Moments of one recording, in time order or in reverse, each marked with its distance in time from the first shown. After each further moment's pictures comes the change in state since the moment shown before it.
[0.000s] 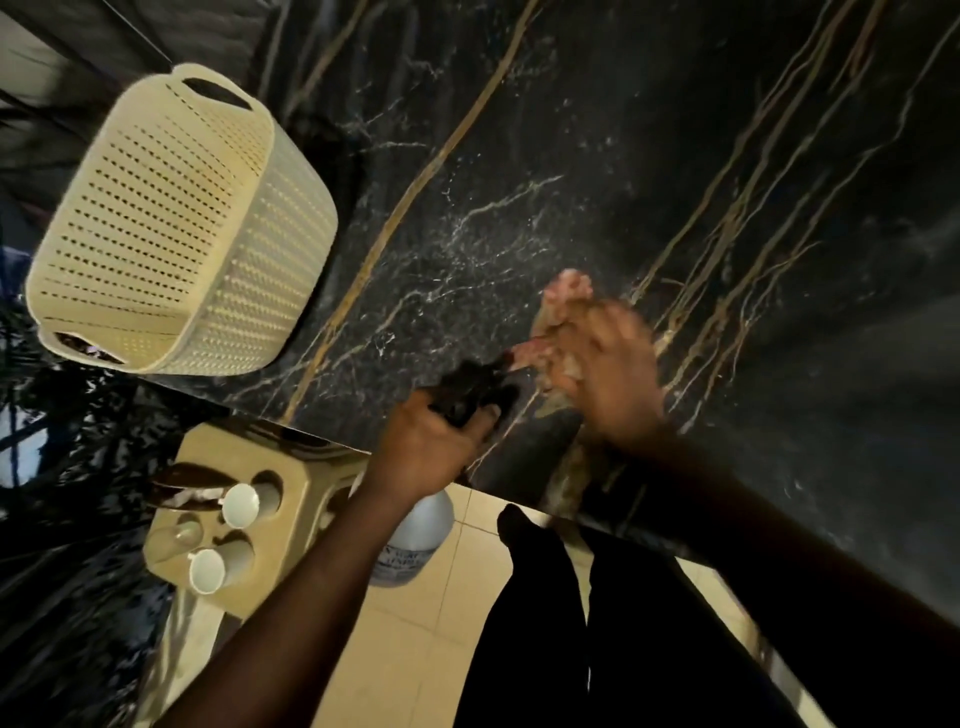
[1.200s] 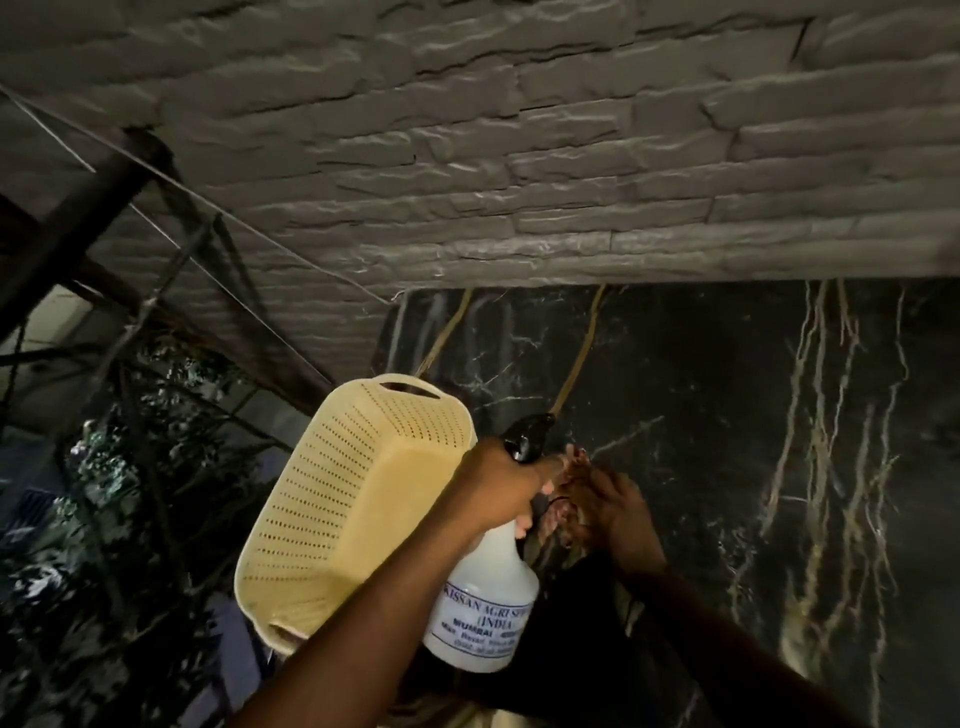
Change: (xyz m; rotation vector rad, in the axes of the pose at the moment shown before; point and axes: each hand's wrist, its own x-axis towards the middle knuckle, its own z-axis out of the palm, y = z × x) left_hand 0.103 0.074 -0.196 -0.140 -0.263 0.221; right_hand 0.127 -0.101 0.053 0.084 -0.011 0.109
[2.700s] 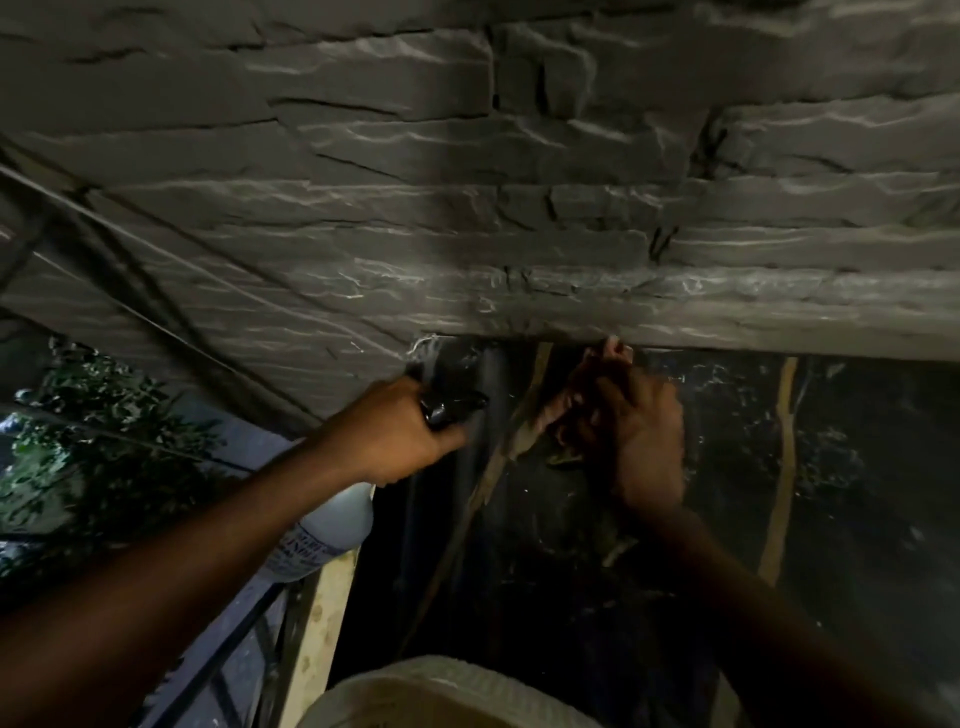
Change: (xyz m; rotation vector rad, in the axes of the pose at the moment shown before) left_hand 0.304 -0.003 -0.233 0.596 0.061 0.196; right_hand 0.337 -0.035 0.047 -0.029 0.228 0.196
